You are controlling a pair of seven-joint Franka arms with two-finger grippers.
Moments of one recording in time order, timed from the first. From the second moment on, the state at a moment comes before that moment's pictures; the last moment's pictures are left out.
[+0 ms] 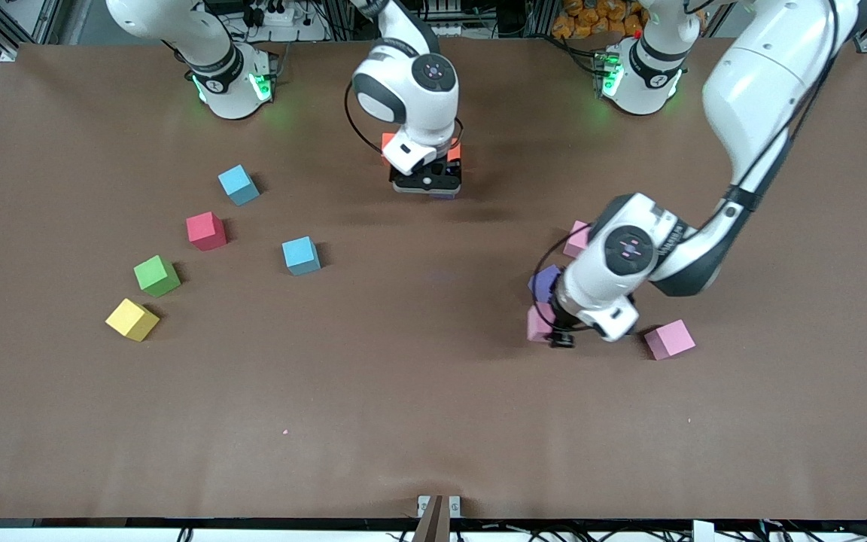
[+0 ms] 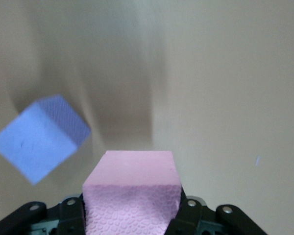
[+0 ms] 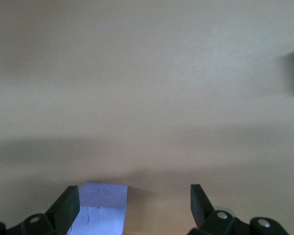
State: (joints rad) left arm 0.07 0.71 -0.66 -1.65 0.47 2.30 -2.11; right arm 0.97 0.35 0.00 -1.93 -0.07 2.24 1.04
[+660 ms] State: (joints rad) left arm -0.19 0.73 -0.66 -1.66 0.57 2.30 -1.69; right arm 0.60 0.12 -0.02 -1.95 -0.08 2.03 0.49
